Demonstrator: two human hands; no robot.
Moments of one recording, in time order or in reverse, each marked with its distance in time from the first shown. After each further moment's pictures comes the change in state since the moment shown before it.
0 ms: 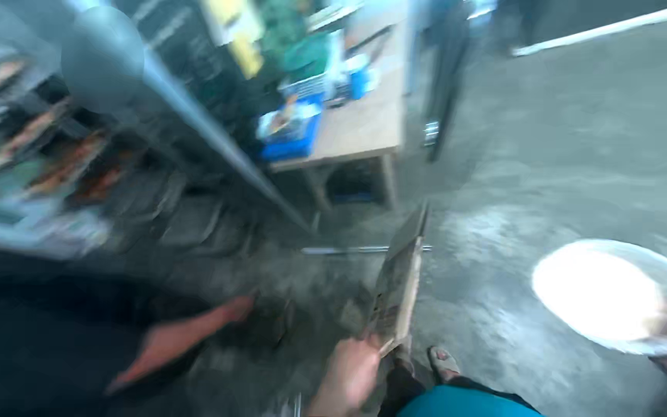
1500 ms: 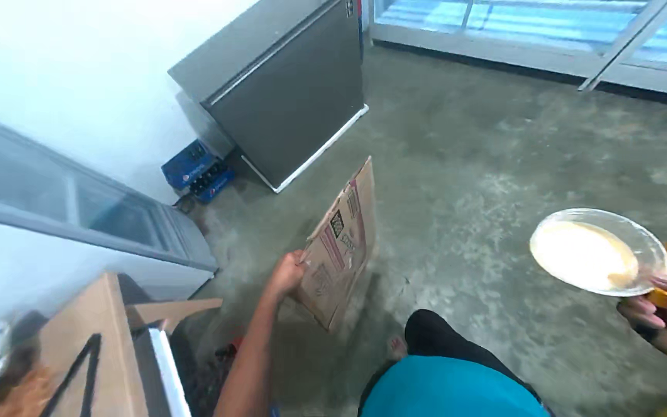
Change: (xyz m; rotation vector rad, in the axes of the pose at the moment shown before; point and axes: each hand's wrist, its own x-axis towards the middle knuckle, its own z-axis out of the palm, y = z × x) left_hand 0.687 0.649 -0.805 -0.035 0.173 0.492; right_hand 0.450 -0.355 -0.596 0.348 1.104 -0.320
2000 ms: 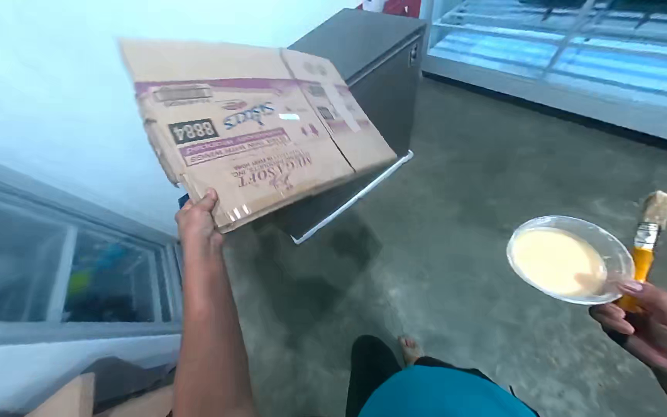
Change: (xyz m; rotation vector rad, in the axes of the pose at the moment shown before) left_hand 0.330 0.089 -0.389 -1.063 1.040 0.012; right_hand 0.414 -0.060 0.308 0.004 -0.197 -0.011
